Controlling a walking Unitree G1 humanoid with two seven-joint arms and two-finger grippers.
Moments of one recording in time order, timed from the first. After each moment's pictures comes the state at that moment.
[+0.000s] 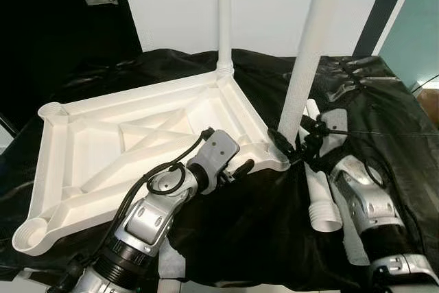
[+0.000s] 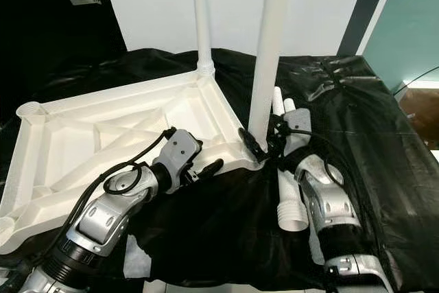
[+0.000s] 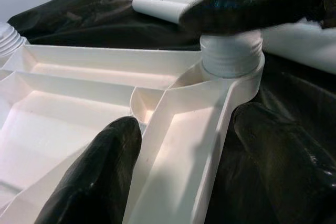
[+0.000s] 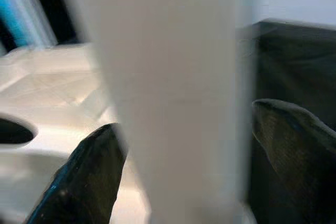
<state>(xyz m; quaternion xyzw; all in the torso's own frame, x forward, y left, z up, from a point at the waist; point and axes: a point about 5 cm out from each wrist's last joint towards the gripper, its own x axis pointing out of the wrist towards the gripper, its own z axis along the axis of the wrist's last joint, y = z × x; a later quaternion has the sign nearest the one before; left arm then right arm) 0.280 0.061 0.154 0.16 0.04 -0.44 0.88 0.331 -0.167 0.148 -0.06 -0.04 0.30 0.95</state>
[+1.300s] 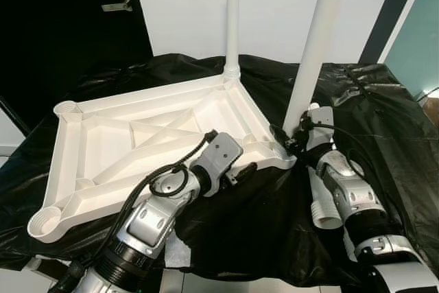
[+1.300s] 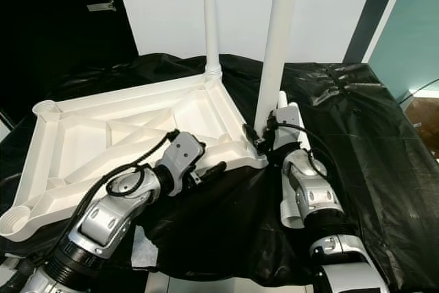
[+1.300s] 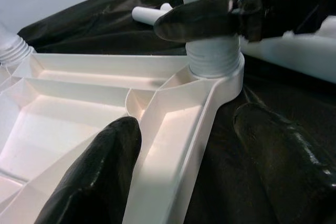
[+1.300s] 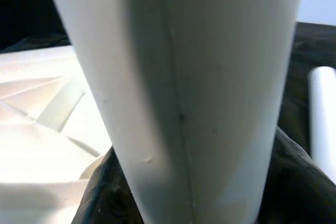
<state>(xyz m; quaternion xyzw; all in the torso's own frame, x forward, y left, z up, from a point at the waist) 0.276 0.057 0.156 0.16 0.03 -0.45 0.88 0.342 -0.155 0.130 -0.03 0.00 0.13 0.99</state>
